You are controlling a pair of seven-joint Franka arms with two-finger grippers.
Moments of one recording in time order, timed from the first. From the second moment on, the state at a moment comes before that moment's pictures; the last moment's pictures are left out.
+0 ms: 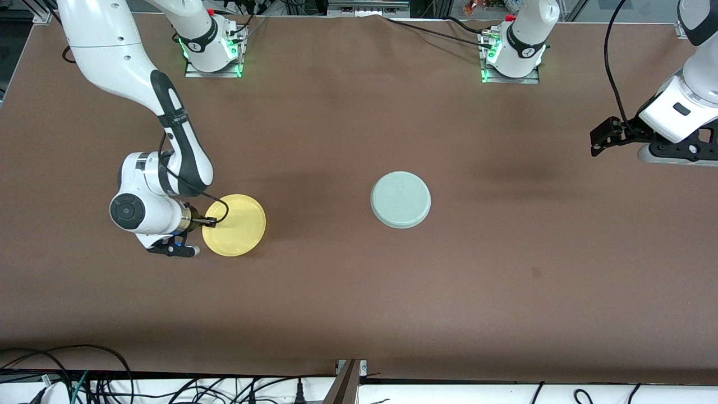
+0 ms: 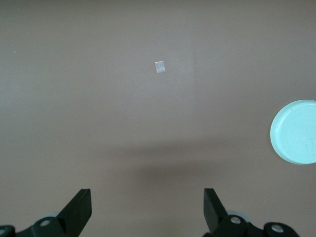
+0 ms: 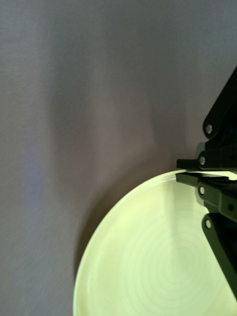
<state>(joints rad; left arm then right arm) -0.01 -0.04 -0.03 -1.77 0.05 1.74 0.02 0.27 0.65 -0.16 -1.73 0.12 2.19 0.18</state>
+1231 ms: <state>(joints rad) -0.02 -0.04 -0.06 -1.76 0.05 1.74 0.03 0.67 0.66 0.04 -1.59 0.42 2.42 0.91</state>
